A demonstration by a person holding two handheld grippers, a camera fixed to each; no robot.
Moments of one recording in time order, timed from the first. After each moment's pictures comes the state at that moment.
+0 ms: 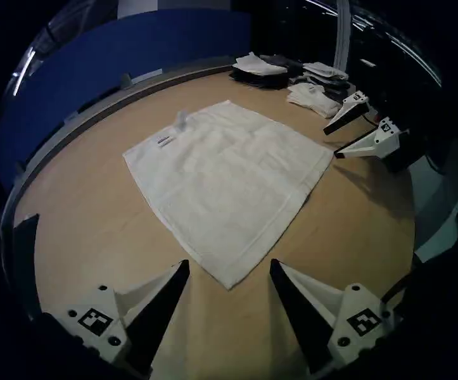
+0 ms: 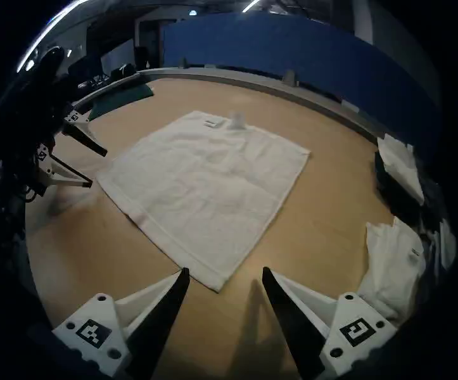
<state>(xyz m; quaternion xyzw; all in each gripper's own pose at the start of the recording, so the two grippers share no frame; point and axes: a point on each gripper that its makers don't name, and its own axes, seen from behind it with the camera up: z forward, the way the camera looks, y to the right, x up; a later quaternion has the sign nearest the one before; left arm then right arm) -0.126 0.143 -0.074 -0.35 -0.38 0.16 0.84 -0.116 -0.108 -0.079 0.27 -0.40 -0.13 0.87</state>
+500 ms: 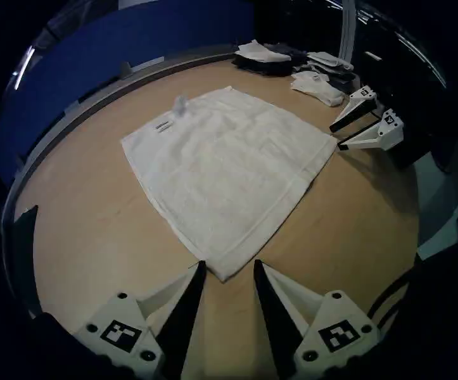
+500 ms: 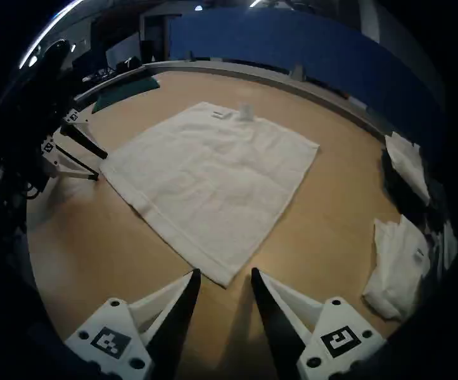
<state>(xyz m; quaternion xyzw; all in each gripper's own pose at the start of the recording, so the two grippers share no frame) -0.140 0.143 -0.083 -0.34 -0.41 0.17 0.83 -0.122 -0.112 -0.087 0.28 -0.41 -0.14 0.86</state>
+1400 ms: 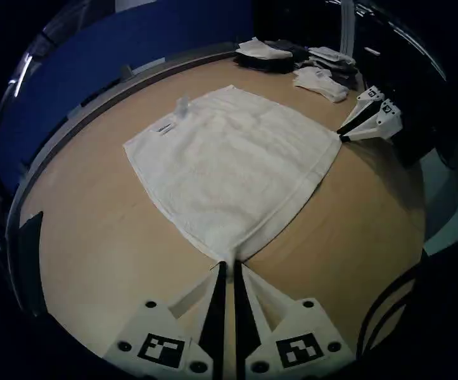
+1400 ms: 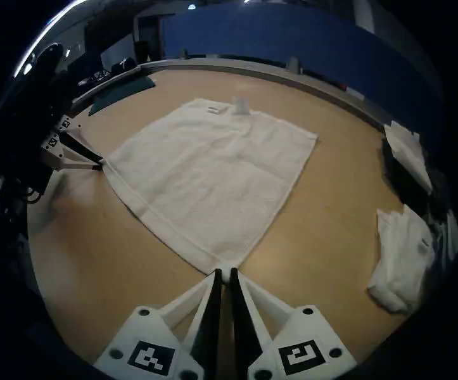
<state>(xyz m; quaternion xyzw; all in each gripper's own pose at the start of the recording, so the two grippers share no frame) -0.141 0.141 -0.079 -0.33 -0.40 0.19 0.83 -0.128 -0.108 -0.089 0.27 -0.42 -0.12 0.85</state>
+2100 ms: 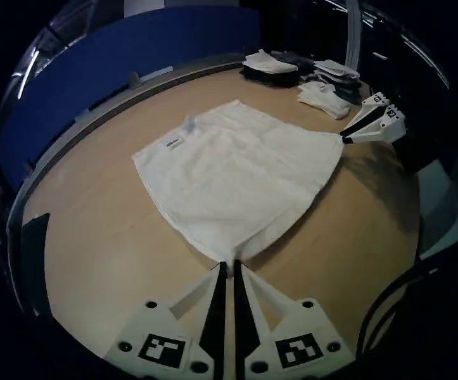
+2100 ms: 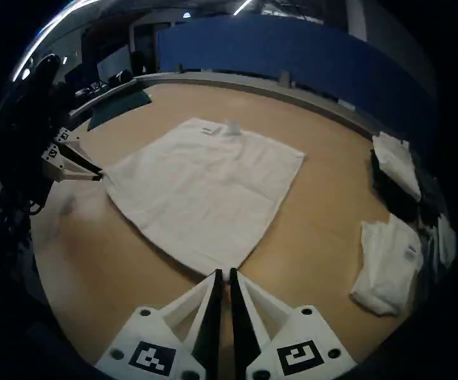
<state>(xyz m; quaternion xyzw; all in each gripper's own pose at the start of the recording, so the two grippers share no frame) -0.106 0.145 -0.072 -0.31 -0.39 0.17 0.85 -0.085 -0.105 -0.079 0.26 -0.40 -0.11 0.87</state>
